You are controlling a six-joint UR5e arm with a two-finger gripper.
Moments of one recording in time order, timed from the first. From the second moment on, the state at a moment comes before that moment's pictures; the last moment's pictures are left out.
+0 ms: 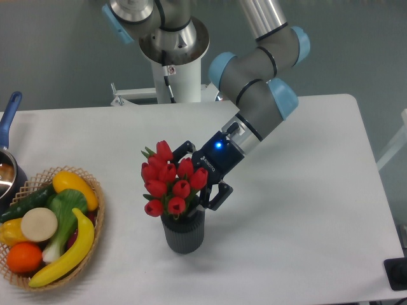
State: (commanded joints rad) arm 2.64 -1.91 -1.87 -0.85 0.41 1.57
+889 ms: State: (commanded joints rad) arm 2.62 -1.93 -1.86 -0.84 0.40 1.57
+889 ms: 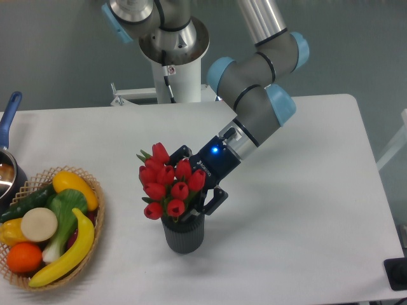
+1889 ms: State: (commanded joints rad) arm 2.63 -1.92 -1.86 -0.84 0.32 1.56
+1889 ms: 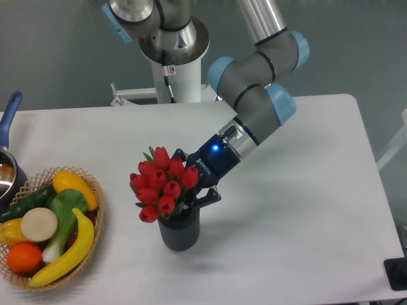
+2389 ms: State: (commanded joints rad) arm 2.64 -1.88 -1.86 -0.85 0.29 1.51
